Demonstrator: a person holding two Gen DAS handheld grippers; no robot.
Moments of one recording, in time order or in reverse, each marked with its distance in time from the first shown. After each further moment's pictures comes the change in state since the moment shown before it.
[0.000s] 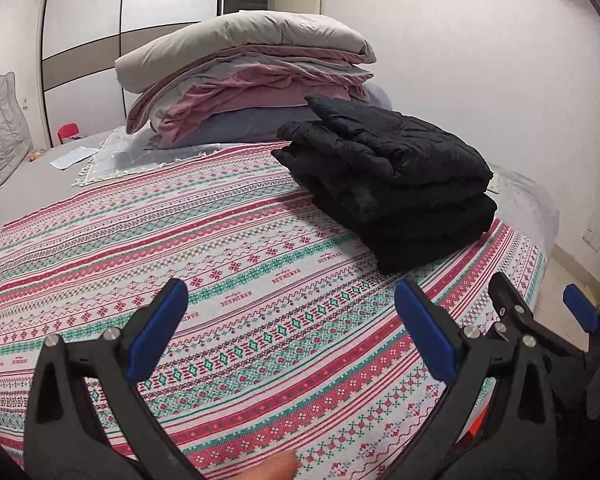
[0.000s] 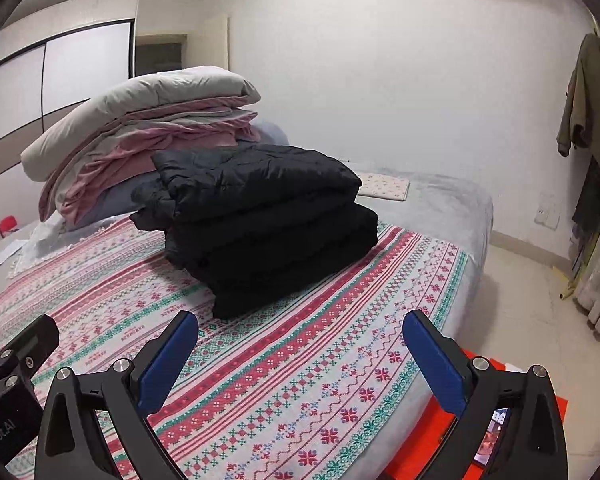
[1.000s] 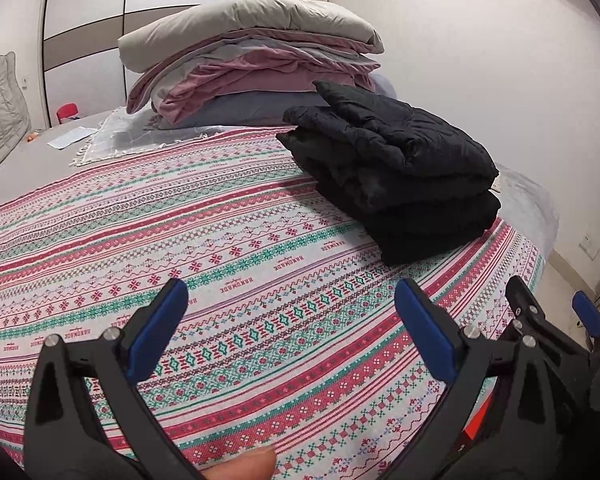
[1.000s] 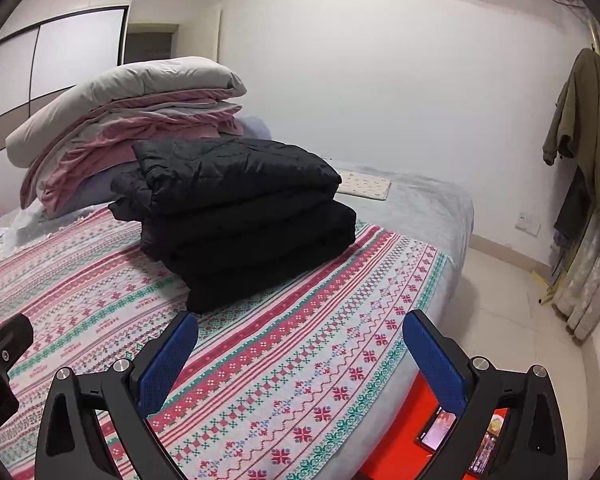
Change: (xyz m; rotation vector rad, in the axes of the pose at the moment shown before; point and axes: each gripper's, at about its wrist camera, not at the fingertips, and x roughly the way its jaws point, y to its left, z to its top) left arm 0.008 0.014 -0.002 -0.036 0.055 -0.025; right arm 0.008 -0.006 0.000 -0.027 0.022 -0.080
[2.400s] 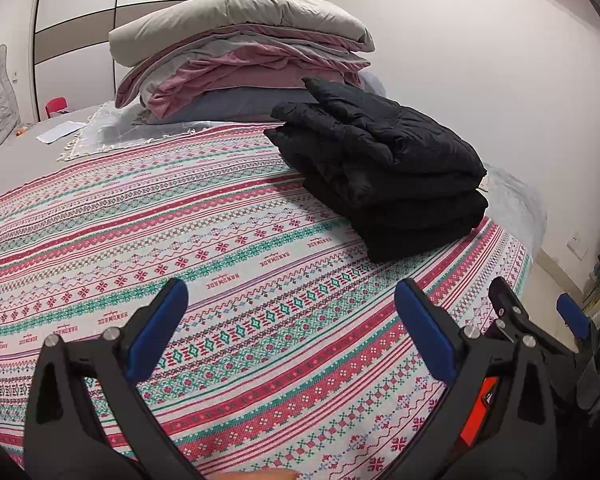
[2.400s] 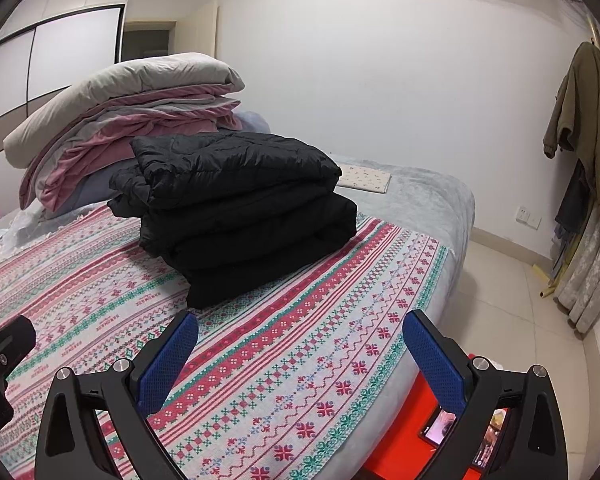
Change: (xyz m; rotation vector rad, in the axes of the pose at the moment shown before) left arm -0.002 0.002 -0.001 -0.005 0.011 -0.054; right arm -0.002 0.002 -0.004 0.011 0.016 -0.001
